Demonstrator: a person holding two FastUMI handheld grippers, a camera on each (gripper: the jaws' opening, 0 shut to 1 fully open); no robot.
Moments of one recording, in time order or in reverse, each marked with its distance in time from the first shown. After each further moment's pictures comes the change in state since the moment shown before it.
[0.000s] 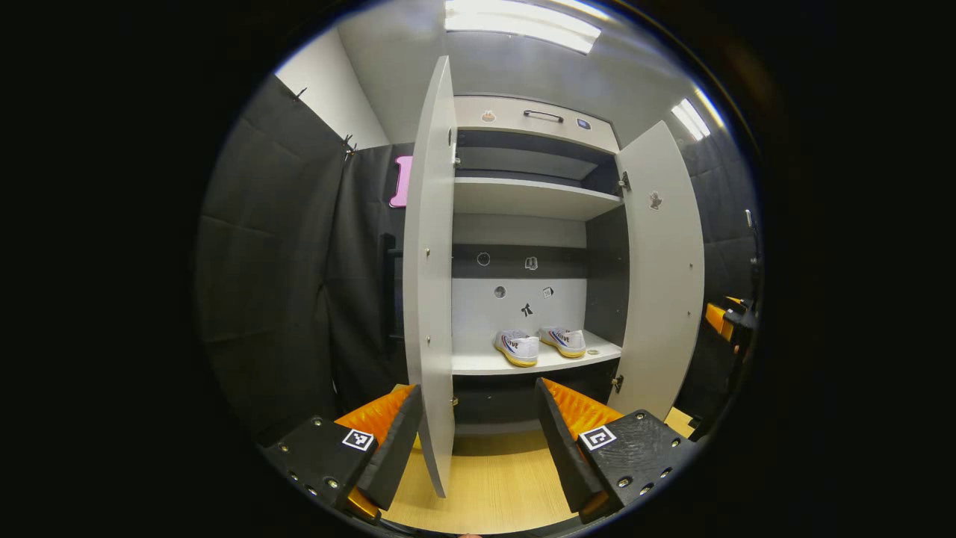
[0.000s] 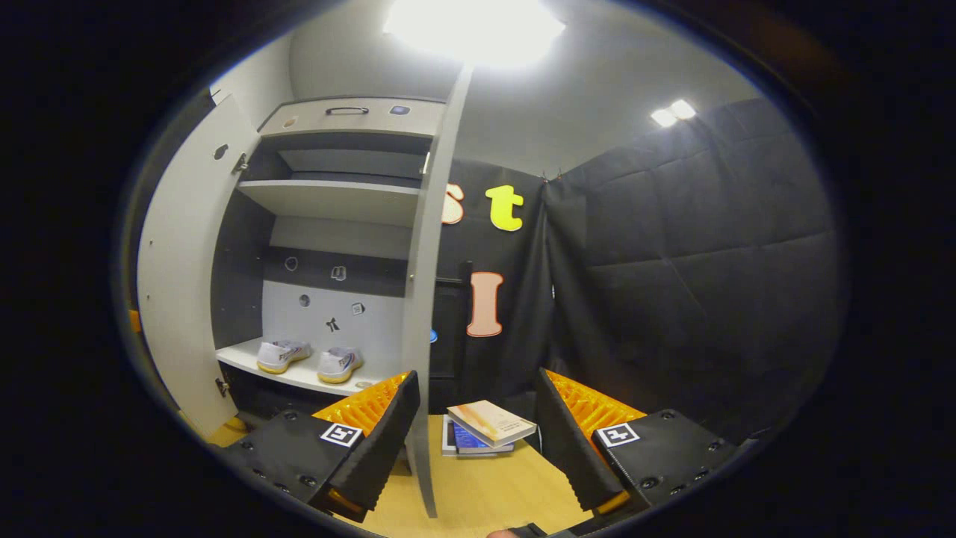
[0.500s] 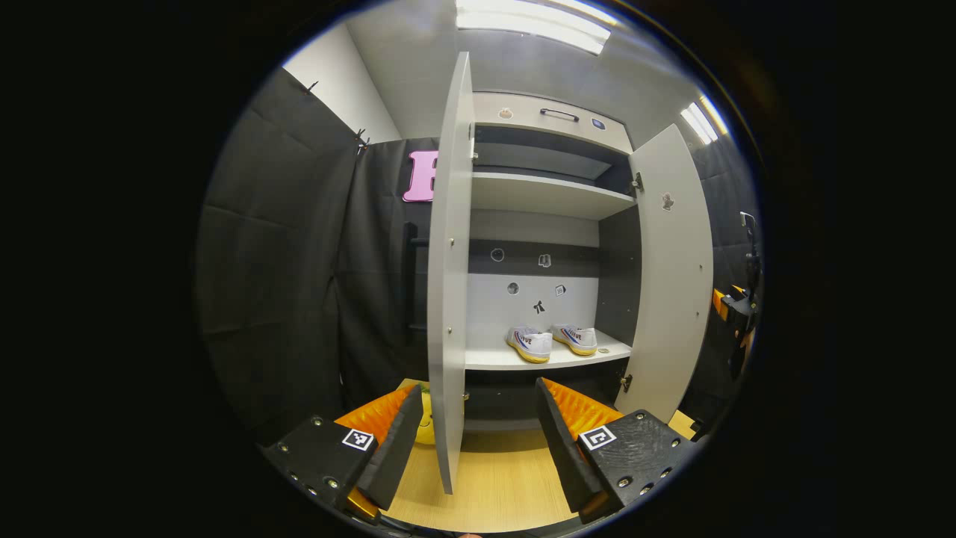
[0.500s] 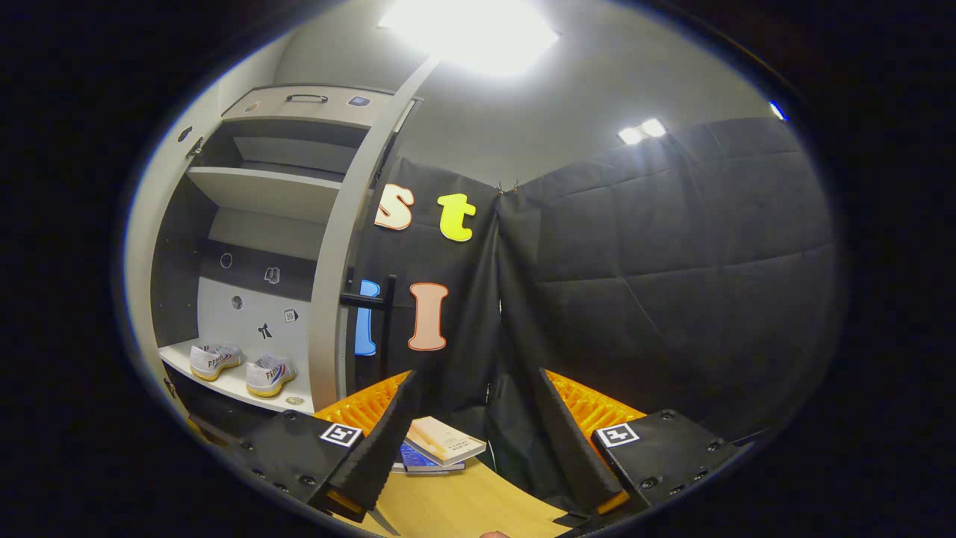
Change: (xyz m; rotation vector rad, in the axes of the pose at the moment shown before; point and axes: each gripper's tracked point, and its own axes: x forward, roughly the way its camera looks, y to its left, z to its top) left arm -0.007 0.020 -0.007 -0.020 0.012 0.055; right arm 0.048 -0.034 0.009 -0.037 -0.041 -0.194
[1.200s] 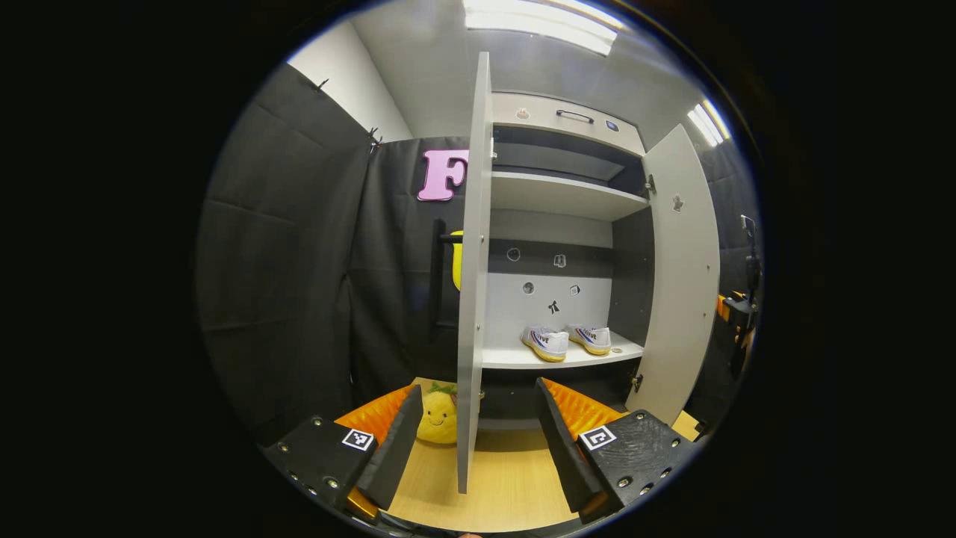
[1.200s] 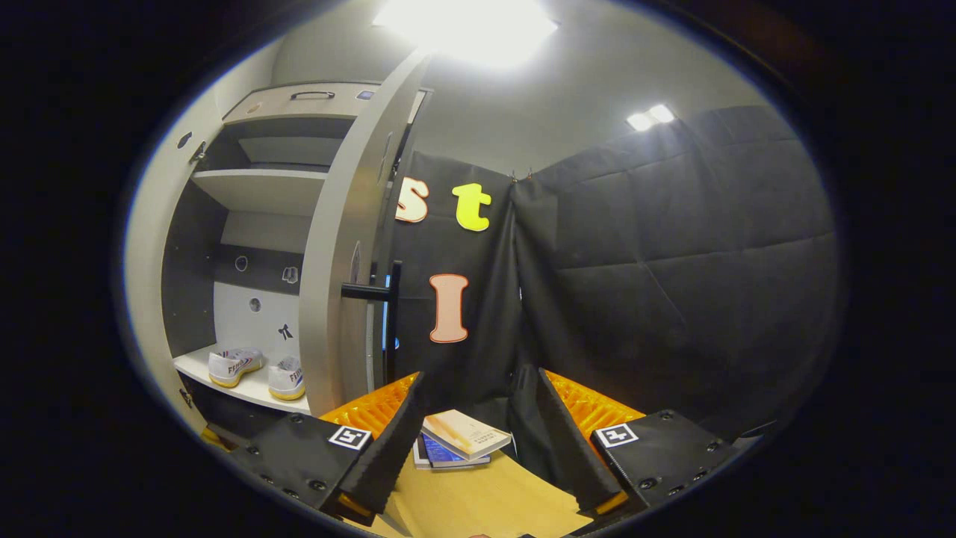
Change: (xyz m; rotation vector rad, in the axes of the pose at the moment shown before) left arm -0.004 0.020 -0.005 -0.017 0.003 0.044; right arm -0.006 0.039 -0.003 0.037 0.038 0.096
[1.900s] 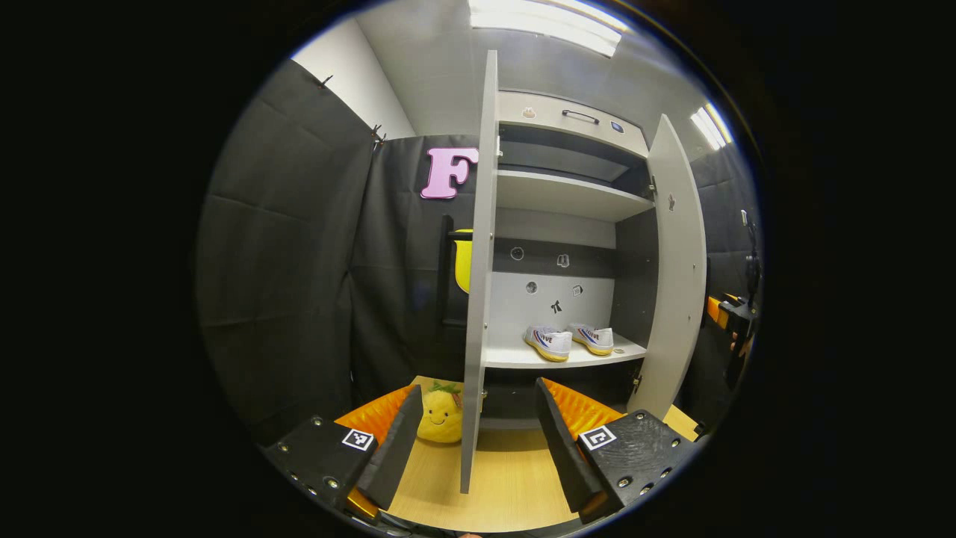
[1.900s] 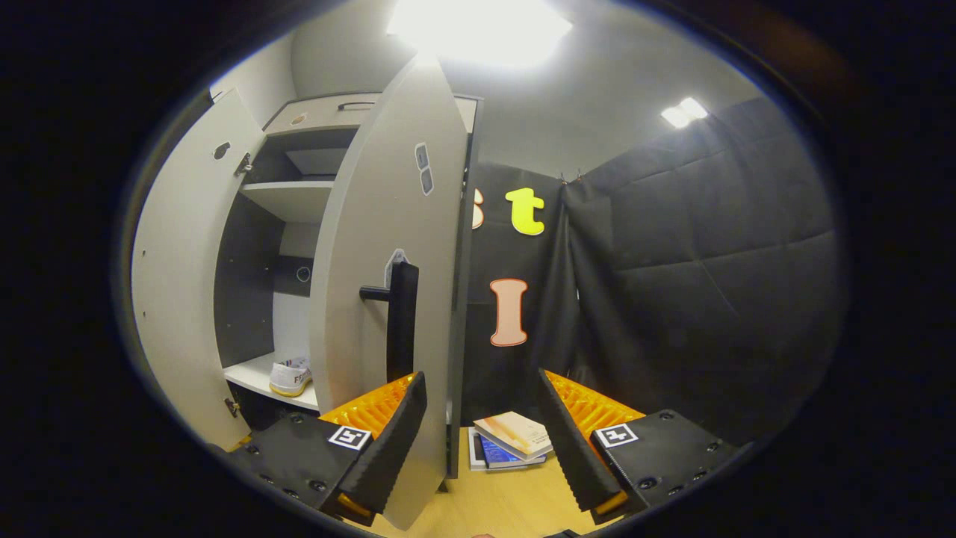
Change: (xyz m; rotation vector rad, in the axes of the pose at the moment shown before) left arm -0.001 0.008 0.000 -0.011 0.001 0.019; right arm -0.018 0.077 0.006 0.036 -0.017 0.216
